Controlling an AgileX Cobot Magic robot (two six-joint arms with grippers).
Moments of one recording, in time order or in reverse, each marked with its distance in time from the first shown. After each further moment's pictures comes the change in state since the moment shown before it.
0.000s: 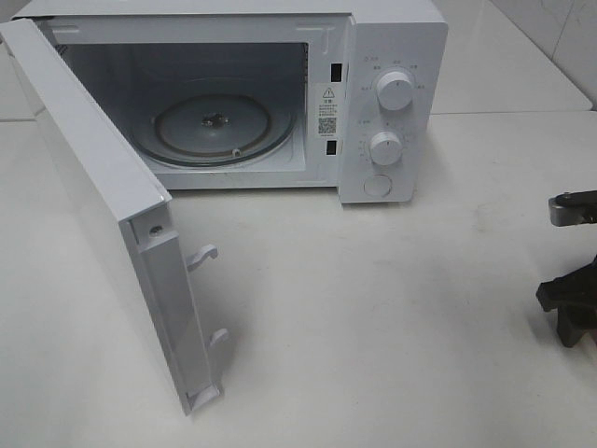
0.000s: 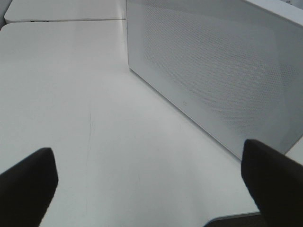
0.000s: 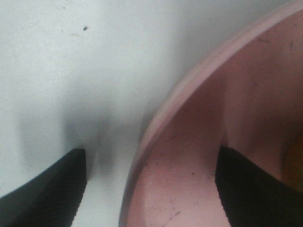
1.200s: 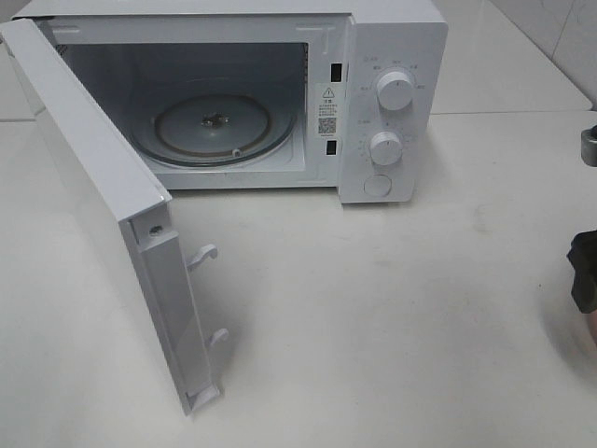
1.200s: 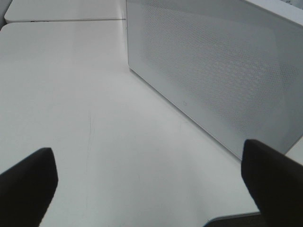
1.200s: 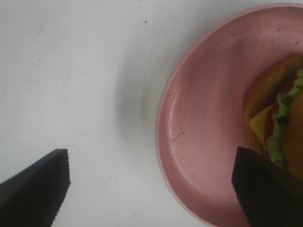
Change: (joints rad) left arm 0.000 0.000 0.000 0.000 0.000 0.000; right arm 0.133 -0.420 0.001 0.048 0.283 -0.030
